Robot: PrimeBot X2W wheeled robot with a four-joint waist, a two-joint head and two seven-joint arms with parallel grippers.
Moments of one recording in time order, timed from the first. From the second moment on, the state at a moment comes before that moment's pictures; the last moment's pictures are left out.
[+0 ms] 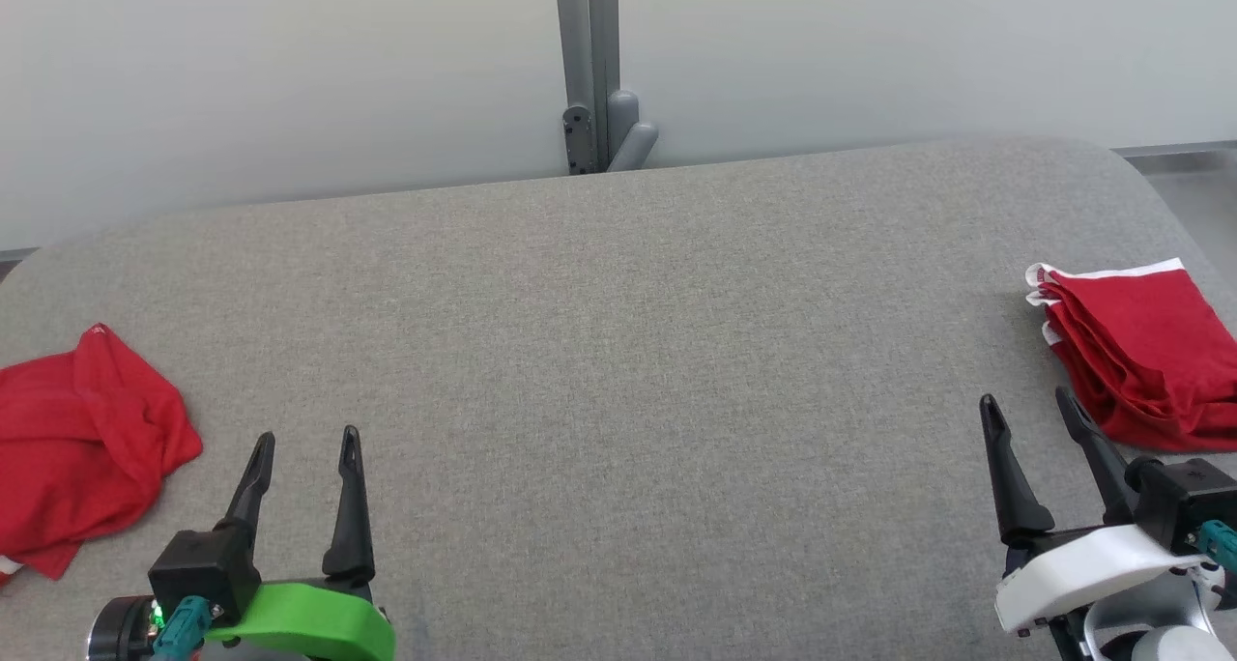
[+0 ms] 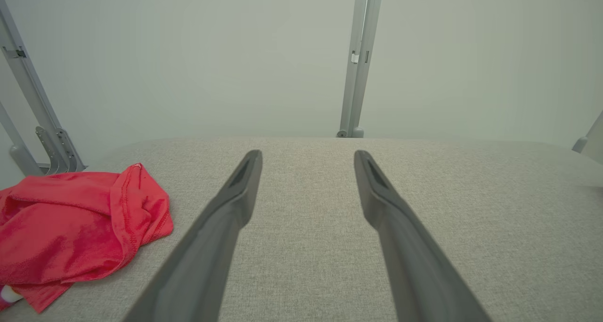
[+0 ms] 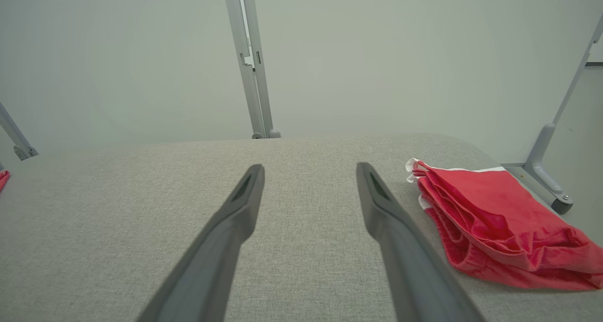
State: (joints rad) left arm 0.03 0.30 -0.30 -0.06 -0.42 0.24 -0.13; right arm 0.05 -0.15 -0.01 -0.02 0.22 0.13 -0.10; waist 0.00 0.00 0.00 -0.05
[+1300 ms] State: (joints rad) left arm 0.06 0.33 -0.32 -0.07 -0.44 0.25 -0.10; right arm 0.13 -0.14 -0.03 -0.10 0.21 0.13 -0.05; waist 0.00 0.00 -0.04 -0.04
